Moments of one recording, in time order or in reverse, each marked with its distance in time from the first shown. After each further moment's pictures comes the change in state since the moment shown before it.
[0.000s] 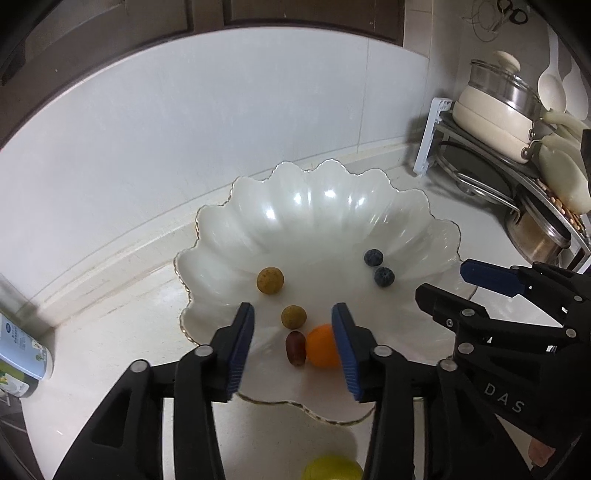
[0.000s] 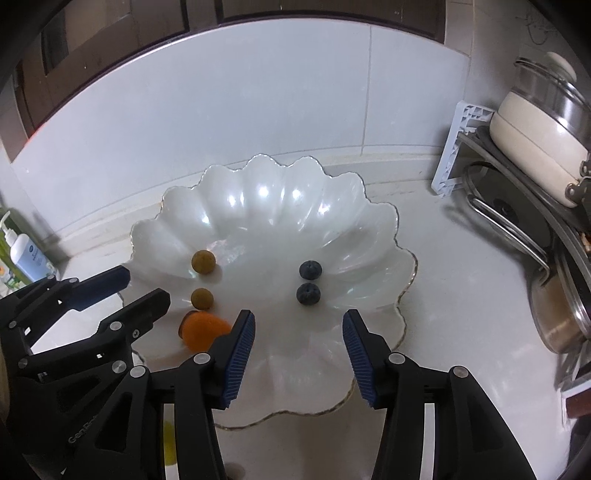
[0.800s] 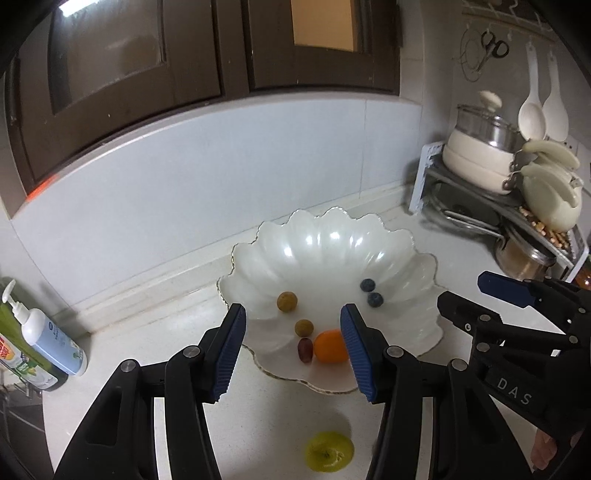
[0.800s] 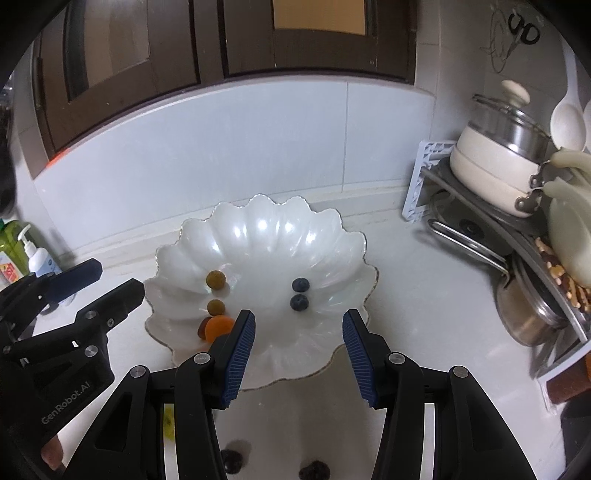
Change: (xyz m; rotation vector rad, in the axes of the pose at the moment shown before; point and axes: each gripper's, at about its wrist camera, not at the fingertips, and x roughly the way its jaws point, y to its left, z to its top) left arm -0.078 -0.002 -0.009 -0.016 -0.155 0.052; right arm -0.071 0.004 -0.017 0.014 -0.134 -0.032
